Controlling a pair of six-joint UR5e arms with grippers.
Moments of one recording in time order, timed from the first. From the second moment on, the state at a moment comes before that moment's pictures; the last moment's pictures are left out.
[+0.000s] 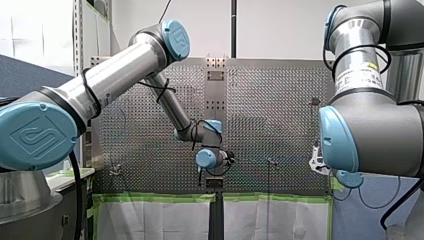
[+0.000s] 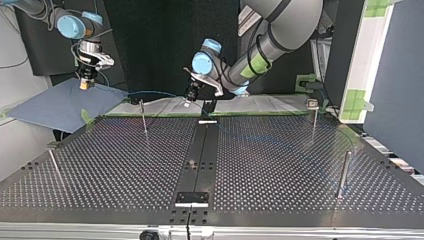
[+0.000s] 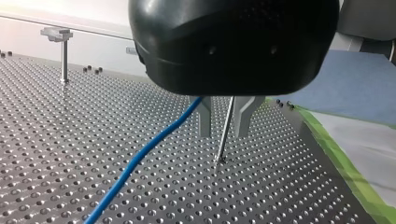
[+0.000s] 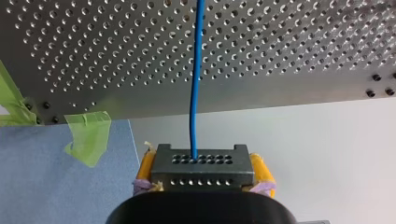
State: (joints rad) left arm -0.63 -2.47 -1.52 -2.43 -1.73 -1.67; right arm 1.49 -0.80 2.02 -1.23 1.38 1.67
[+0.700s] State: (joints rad) left arm -0.63 -2.47 -1.52 -2.44 -1.71 -1.67; right arm 1.47 -0.80 2.01 -1.23 1.38 1.68
